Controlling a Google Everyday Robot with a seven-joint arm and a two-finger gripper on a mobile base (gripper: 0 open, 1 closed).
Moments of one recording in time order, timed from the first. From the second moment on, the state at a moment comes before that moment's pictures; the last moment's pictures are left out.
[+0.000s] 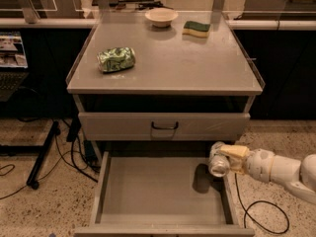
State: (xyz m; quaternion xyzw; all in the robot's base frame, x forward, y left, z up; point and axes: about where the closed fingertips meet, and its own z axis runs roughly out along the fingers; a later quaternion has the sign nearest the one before) arm 0.533 -0.243 0.608 0.28 0.78 0.53 0.17
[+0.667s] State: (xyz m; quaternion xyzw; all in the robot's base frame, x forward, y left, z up) arm 0.536 -0.224 0.526 0.34 0.80 0.48 0.10
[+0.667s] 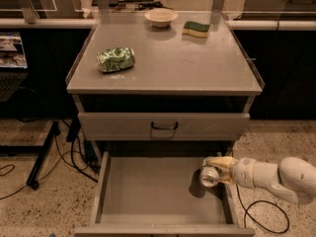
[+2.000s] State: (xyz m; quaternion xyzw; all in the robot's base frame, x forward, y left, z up) arm 0.507 -0.227 0.440 0.39 0.83 0.40 0.03
